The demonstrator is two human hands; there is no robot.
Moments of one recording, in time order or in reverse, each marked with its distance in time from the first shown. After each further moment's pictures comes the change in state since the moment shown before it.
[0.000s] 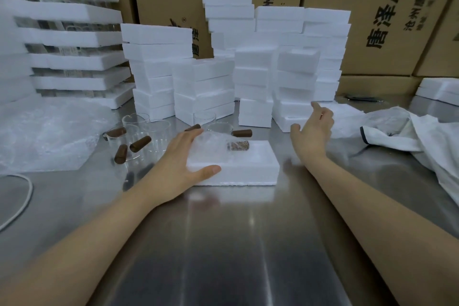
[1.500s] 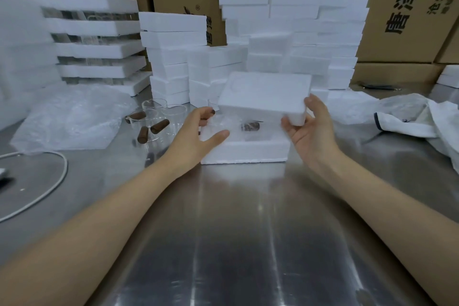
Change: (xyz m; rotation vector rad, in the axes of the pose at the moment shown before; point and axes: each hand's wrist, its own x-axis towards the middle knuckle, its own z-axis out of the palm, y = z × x) left_hand 0.004 0.001 0.002 -0.237 0.129 -0.094; right_hand -0.063 -0.060 -0.050 1.598 -0.381 0.564
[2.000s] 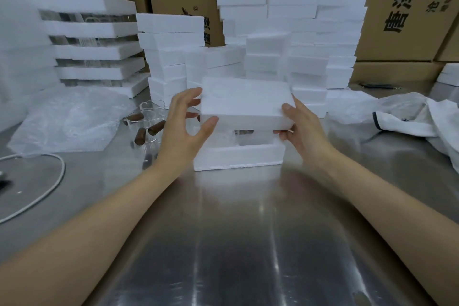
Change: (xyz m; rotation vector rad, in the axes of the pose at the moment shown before) left_hand -0.006 0.022 -0.006 -0.085 0.270 0.277; right_hand 0.003 -0.001 -0.005 -0.579 -0.217 -0.039
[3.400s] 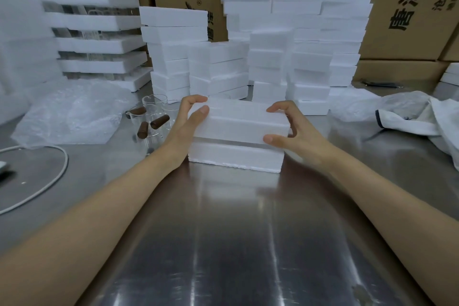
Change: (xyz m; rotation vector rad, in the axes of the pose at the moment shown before) left_hand 0.003 -0.006 -0.004 -0.397 -0.189 -0.472; right_hand -0.012 0.006 -0.011 -0.538 -0.352 -0.181
